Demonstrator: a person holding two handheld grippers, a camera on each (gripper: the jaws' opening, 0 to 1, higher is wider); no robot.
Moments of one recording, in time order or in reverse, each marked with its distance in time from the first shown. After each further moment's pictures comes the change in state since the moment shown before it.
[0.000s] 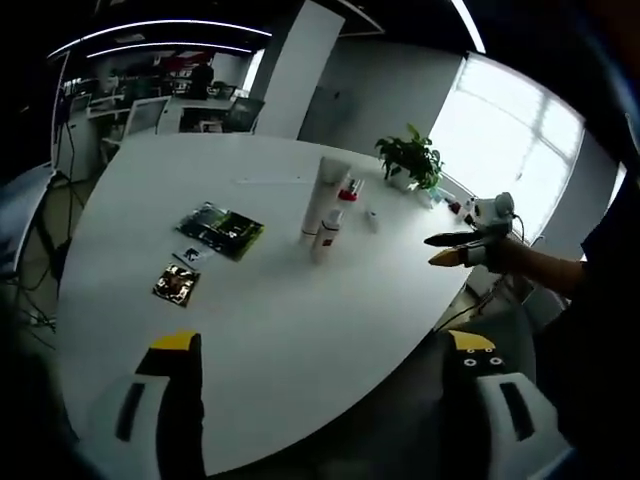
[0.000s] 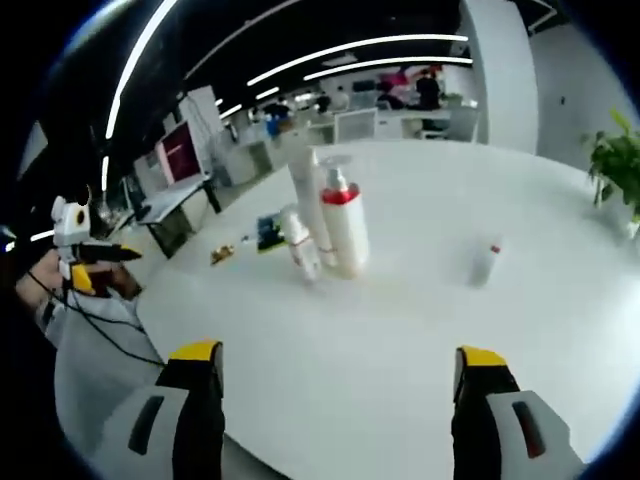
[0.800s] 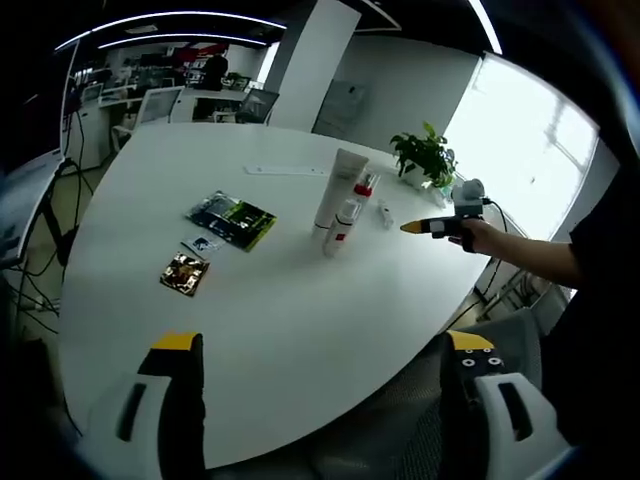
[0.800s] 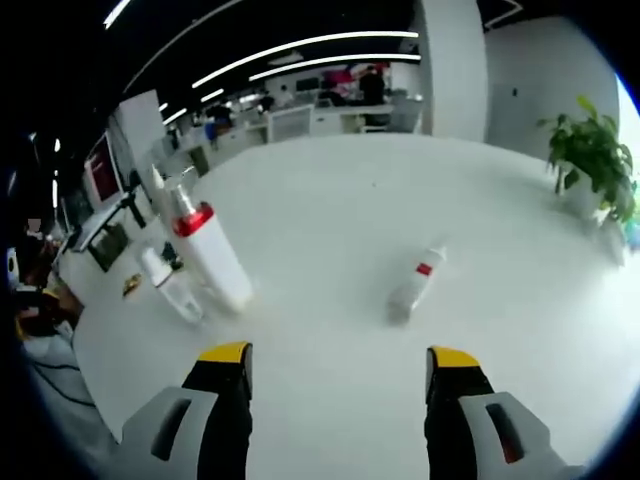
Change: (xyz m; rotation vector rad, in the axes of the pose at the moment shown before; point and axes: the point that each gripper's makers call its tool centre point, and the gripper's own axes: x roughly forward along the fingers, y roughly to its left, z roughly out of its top) left arm 0.006 0.010 -0.005 -0.042 0.032 0.050; right arm 0.058 -0.112 0.031 0.076 0.005 -0.235
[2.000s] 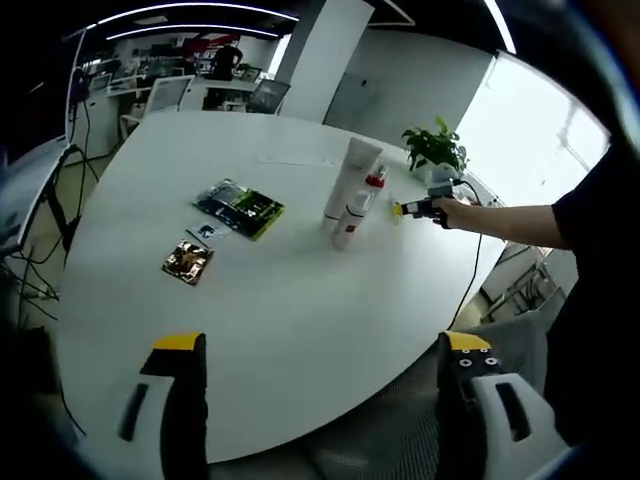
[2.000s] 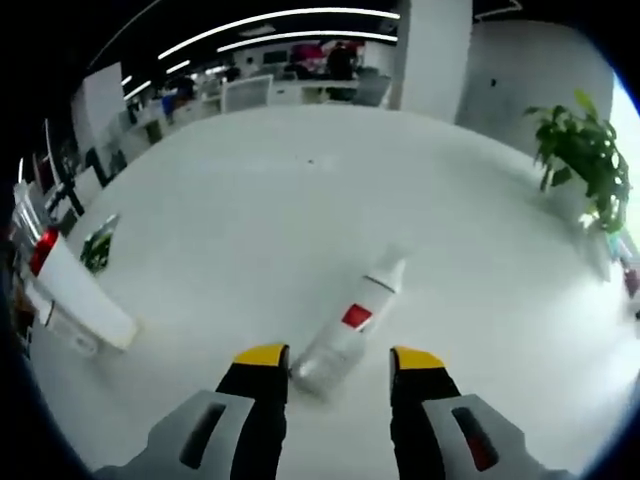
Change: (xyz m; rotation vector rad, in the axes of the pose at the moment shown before) left arm 0.009 0.005 -0.005 -0.026 0.030 0.033; right arm 0.082 -0.075 0.019 -0.011 0.108 -0.175
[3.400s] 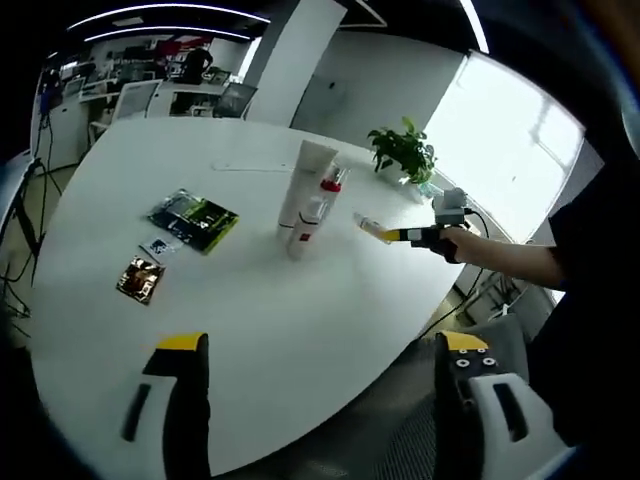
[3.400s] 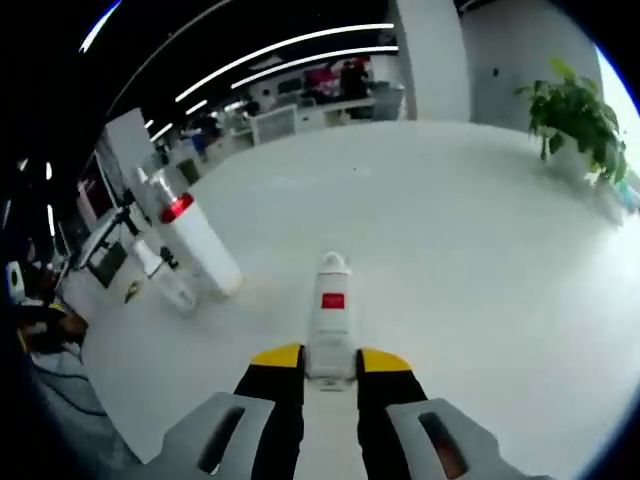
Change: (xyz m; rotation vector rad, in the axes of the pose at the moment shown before) left arm 0.020 -0.052 0.010 0.029 -0.019 -0.169; right arm -0.124 0.061 -0.074 0.120 -0.110 0.230
